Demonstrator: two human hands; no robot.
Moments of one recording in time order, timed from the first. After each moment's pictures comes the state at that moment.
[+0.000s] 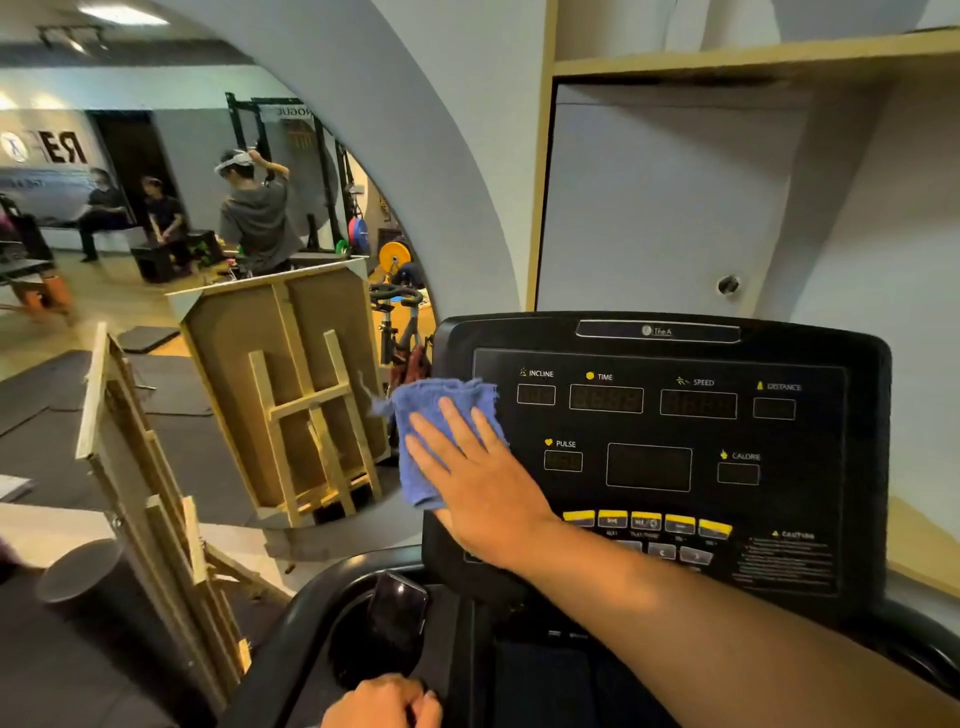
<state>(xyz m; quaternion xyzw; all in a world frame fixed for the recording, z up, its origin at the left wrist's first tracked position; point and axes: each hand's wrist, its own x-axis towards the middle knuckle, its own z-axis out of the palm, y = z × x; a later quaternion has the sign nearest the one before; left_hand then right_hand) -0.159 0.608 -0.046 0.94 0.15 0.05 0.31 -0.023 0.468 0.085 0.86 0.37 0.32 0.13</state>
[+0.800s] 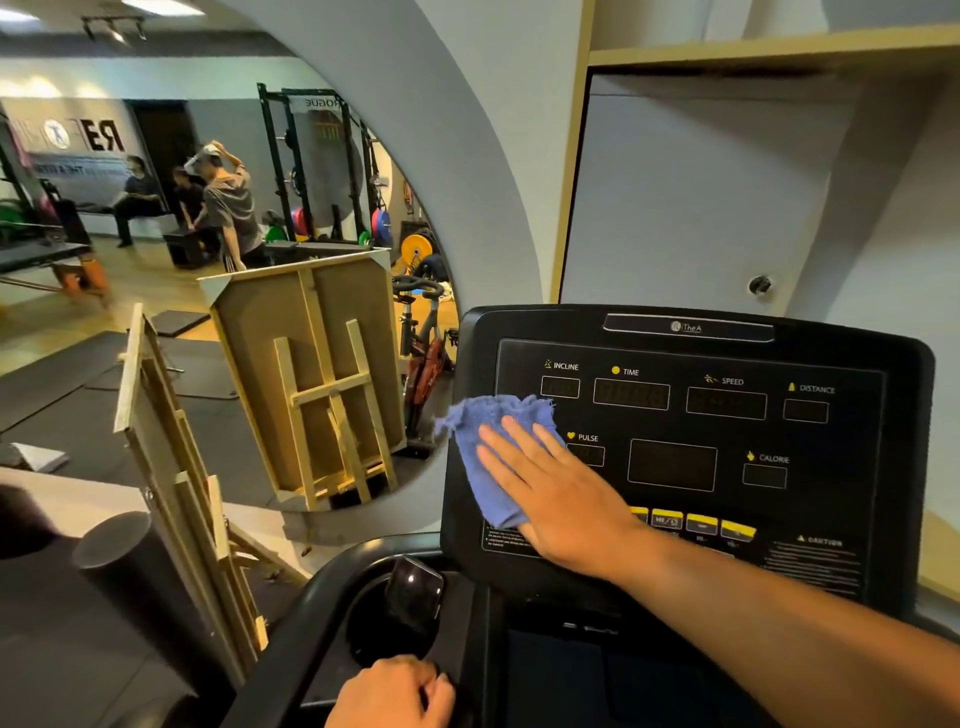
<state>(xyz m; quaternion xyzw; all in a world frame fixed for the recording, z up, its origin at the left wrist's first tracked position) -0.188 0.607 -0.003 0.96 0.09 -0.08 0.24 -0.032 0.404 0.078 0.85 0.41 0.28 0.15</state>
